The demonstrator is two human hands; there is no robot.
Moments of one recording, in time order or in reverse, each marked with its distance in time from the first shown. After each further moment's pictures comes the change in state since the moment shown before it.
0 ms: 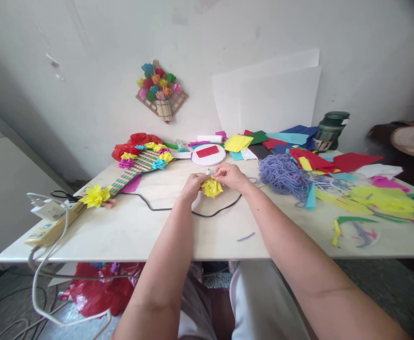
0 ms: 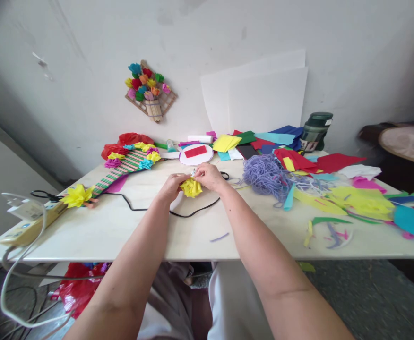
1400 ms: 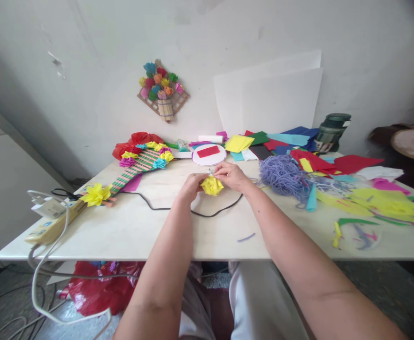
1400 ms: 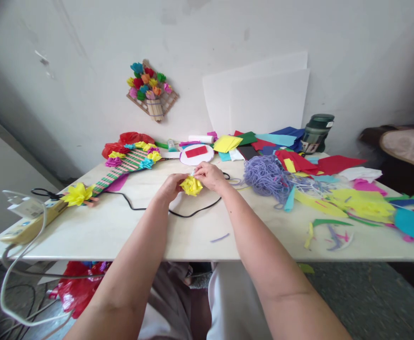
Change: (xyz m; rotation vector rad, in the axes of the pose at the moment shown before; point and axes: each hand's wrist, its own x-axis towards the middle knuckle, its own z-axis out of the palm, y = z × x) left_hand 0.002 0.003 -0.004 -0.063 0.027 -0.108; right_hand 0.000 -0.002 -0.007 -0.248 -0.065 -0.109
